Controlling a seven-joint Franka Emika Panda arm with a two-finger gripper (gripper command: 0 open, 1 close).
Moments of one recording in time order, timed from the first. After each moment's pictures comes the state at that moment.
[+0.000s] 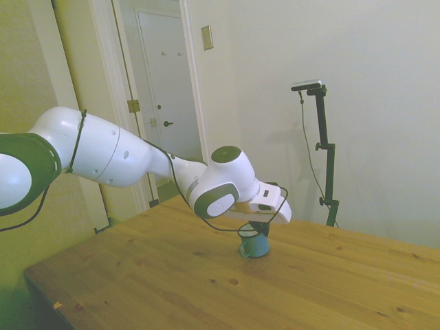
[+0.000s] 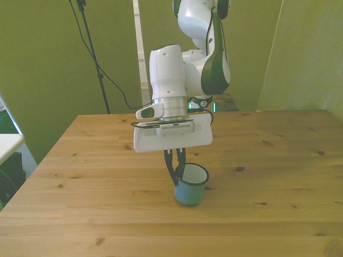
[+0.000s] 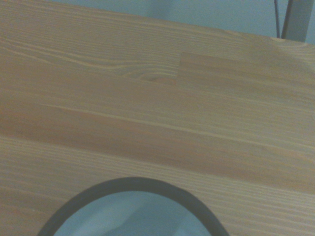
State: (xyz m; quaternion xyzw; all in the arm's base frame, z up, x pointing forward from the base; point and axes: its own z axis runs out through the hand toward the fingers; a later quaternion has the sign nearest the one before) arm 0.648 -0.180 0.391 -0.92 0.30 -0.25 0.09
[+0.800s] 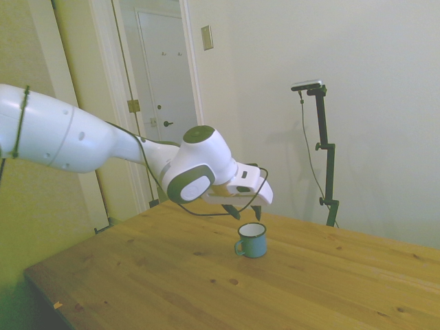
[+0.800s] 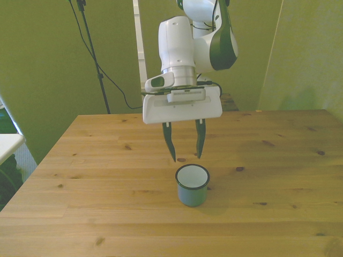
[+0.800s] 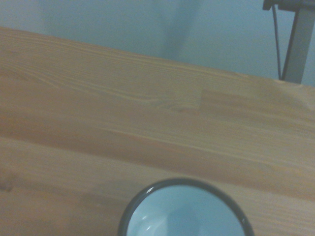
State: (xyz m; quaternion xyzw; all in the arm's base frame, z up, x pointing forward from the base) arm 0.580 -0.145 0.454 -0.91 0.29 -0.27 0.10
